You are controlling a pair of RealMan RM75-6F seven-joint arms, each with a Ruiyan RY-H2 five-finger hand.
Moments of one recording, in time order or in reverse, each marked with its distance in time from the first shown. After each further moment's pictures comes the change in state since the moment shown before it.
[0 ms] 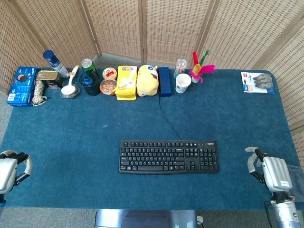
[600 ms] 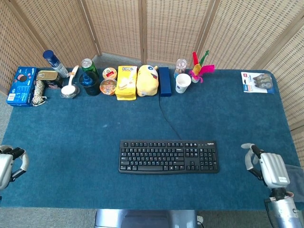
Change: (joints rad) left arm -0.018 0.054 -0.041 -0.035 -0.002 0.018 0.002; right arm 0.038 0.054 0.039 -0.053 -0.035 -0.051 0.071
